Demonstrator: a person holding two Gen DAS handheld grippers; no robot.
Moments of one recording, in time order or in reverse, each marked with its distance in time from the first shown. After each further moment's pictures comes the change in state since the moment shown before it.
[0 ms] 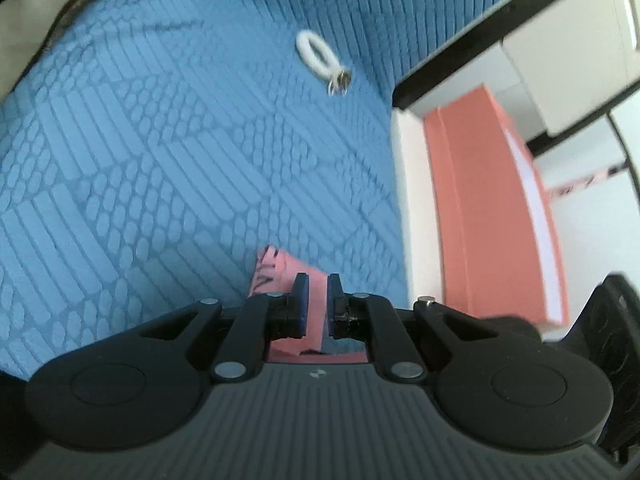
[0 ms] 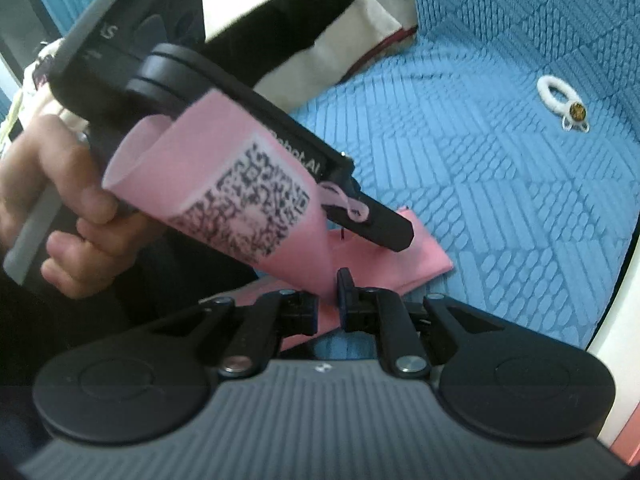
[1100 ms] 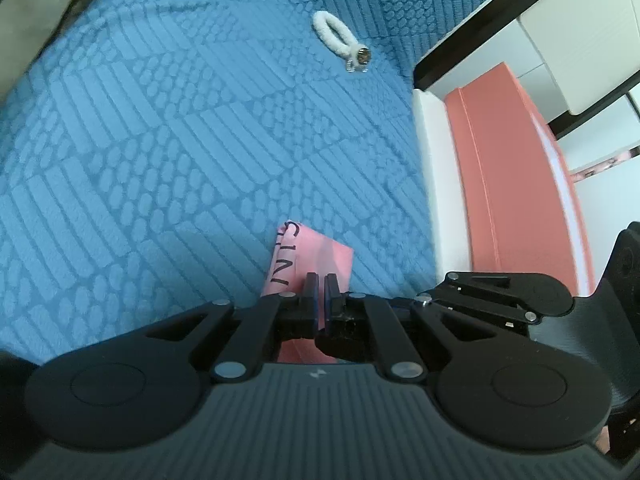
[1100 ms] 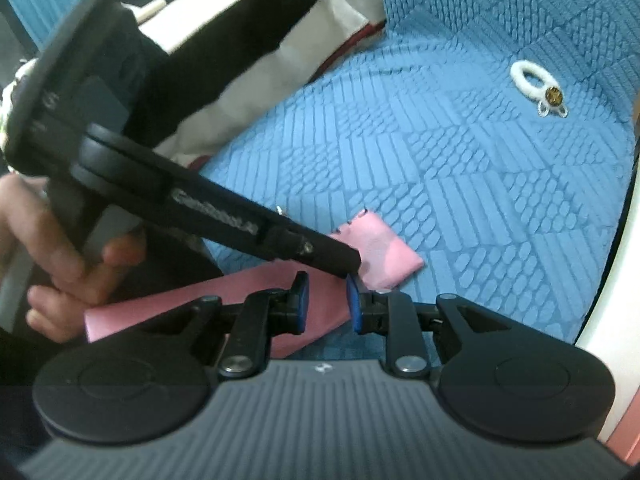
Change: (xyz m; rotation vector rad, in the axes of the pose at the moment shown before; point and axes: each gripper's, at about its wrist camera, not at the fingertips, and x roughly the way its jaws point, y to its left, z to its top) left arm 0.005 0.001 -0.012 0.011 0.013 0.075; right arm 0.003 -0.016 0.003 0.077 -0.008 -0.031
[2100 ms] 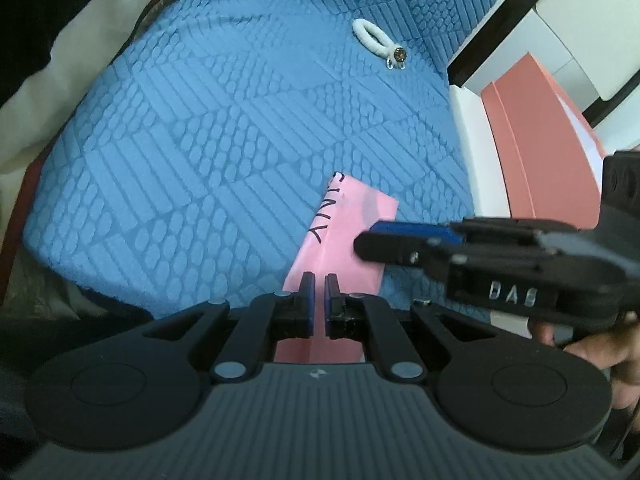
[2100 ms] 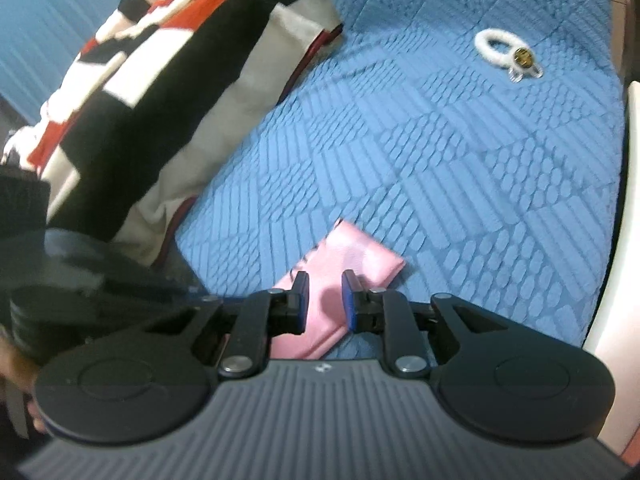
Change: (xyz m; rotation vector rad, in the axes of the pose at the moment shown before) left arm -0.031 -0.006 -0.046 0.026 -0.068 0.185; right arm -0.002 -0.024 0.004 0.227 -0.076 0.022
